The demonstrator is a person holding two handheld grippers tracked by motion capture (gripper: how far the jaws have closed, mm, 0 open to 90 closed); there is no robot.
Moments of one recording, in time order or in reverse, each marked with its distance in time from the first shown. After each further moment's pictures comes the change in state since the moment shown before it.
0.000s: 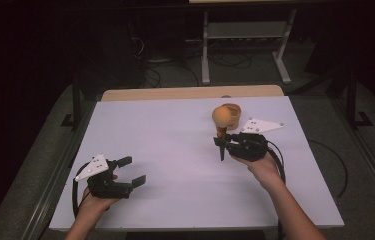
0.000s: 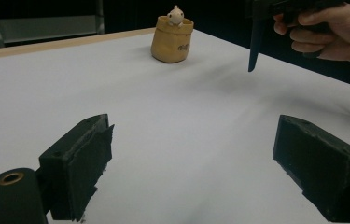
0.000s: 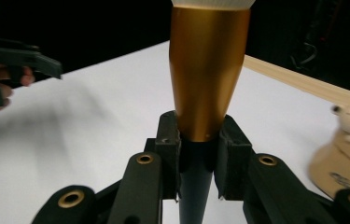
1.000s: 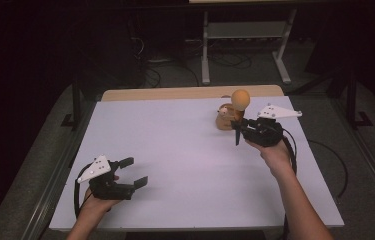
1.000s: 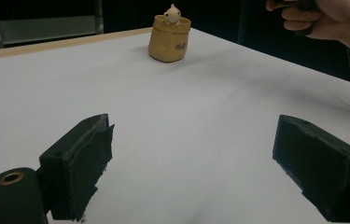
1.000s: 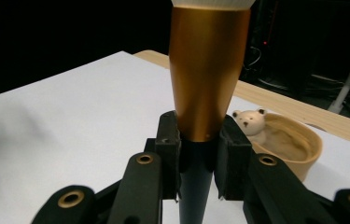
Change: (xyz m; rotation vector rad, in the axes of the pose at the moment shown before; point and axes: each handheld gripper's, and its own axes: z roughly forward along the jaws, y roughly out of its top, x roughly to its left) left arm -0.004 0.000 0.001 0.009 -0.002 0.006; right arm -0.039 0.014 -0.021 -0.032 -0.168 0.040
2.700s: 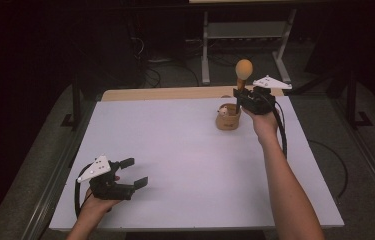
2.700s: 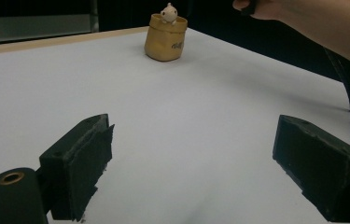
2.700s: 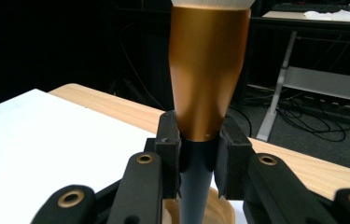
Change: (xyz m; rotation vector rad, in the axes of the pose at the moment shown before) left arm 0.002 -0.002 0.002 -0.010 -0.019 -0.022; right arm -0.058 0.036 0.058 -0.080 -0.235 0.055
